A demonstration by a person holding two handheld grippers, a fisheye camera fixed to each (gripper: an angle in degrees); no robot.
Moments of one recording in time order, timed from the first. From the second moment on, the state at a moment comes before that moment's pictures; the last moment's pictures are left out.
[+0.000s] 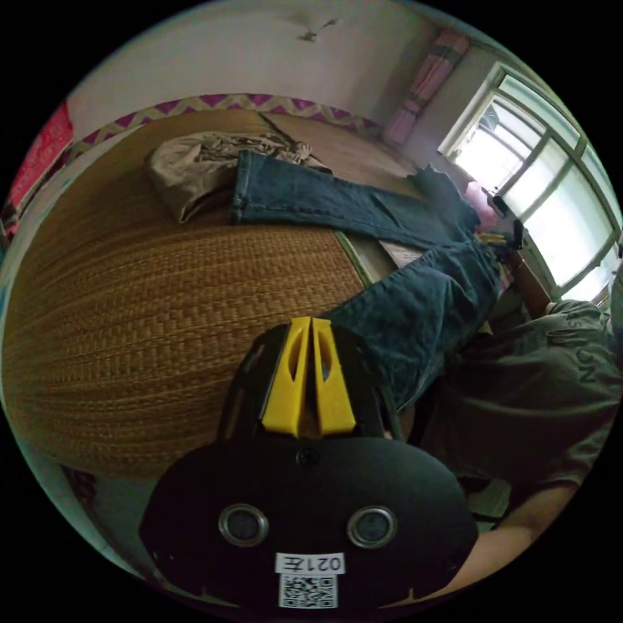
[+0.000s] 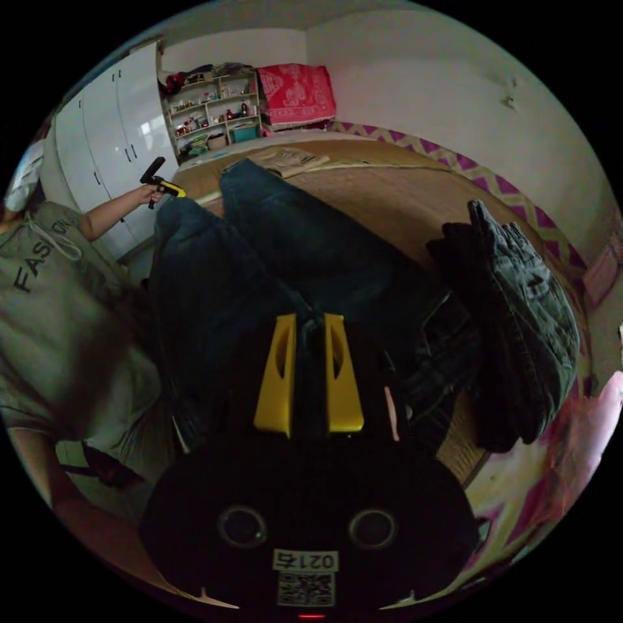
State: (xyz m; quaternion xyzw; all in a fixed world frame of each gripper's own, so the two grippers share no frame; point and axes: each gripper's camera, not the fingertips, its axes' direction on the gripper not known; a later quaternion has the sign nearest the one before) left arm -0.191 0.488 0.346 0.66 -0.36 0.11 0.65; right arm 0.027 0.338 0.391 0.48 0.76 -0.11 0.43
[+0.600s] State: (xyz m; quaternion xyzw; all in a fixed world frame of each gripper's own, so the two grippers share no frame) left arm -0.206 0.512 0.314 0.67 -0.33 0.12 0.66; right arm 0.042 0.401 0.466 0.49 0.76 -0.03 0.41
